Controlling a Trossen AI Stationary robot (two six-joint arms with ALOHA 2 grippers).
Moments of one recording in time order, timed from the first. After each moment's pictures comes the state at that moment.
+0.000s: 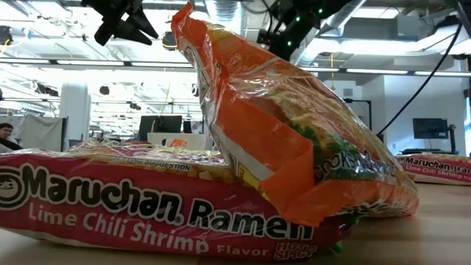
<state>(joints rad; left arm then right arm) 0.44 0.75 0.89 -0.43 -0.33 -0.36 -0.66 1.81 1.76 -0.54 0.17 -0.80</state>
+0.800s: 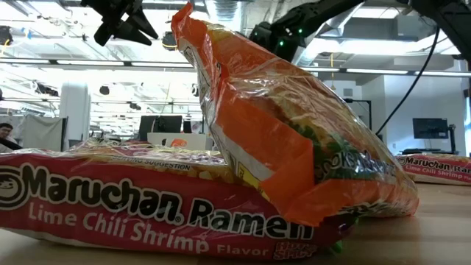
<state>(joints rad) 0.44 0.75 0.89 -0.43 -0.32 -0.37 -0.57 1.97 1.76 -0.72 0.24 -0.69</state>
